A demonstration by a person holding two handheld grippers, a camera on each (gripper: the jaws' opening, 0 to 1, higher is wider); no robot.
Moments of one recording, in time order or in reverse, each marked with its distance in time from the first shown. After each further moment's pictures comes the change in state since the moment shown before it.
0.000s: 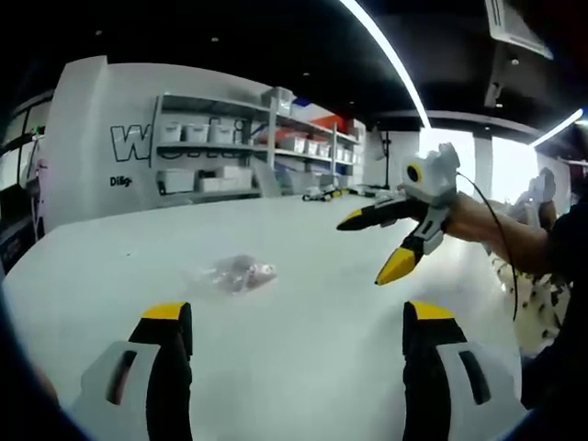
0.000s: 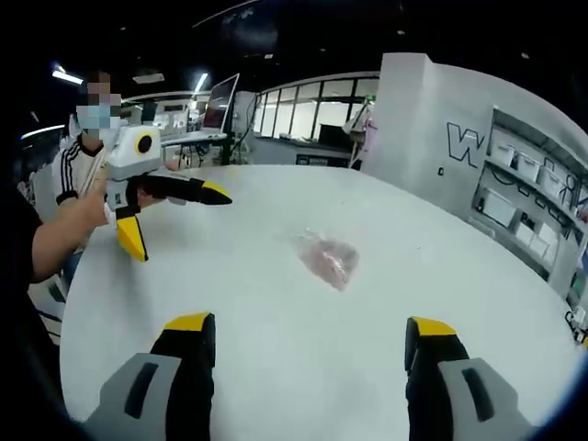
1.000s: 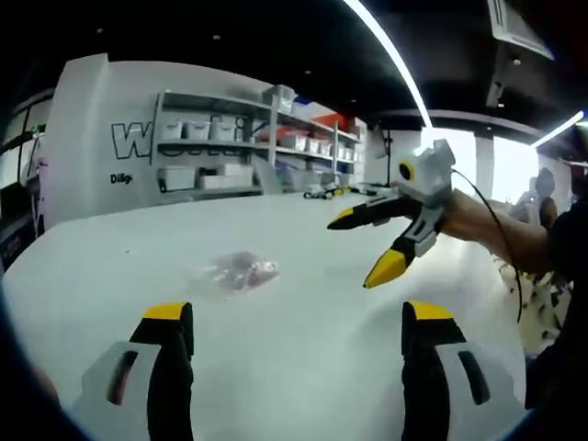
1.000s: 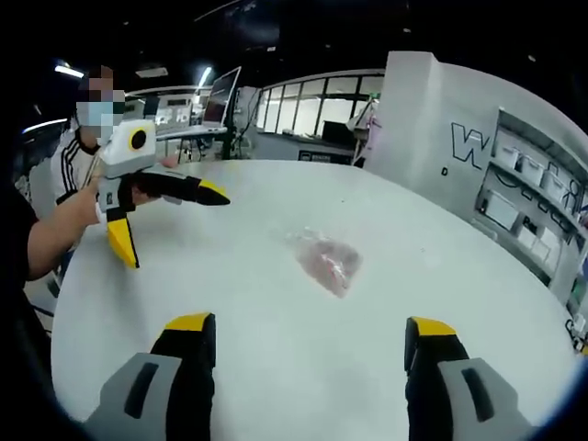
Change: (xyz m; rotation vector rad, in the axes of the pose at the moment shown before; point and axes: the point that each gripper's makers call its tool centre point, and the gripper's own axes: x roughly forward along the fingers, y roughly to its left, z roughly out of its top) left arm 0.009 0.003 -0.004 -0.006 0.010 0.001; right arm 0.016 -0.005 0.001 -0.021 0.017 0.007
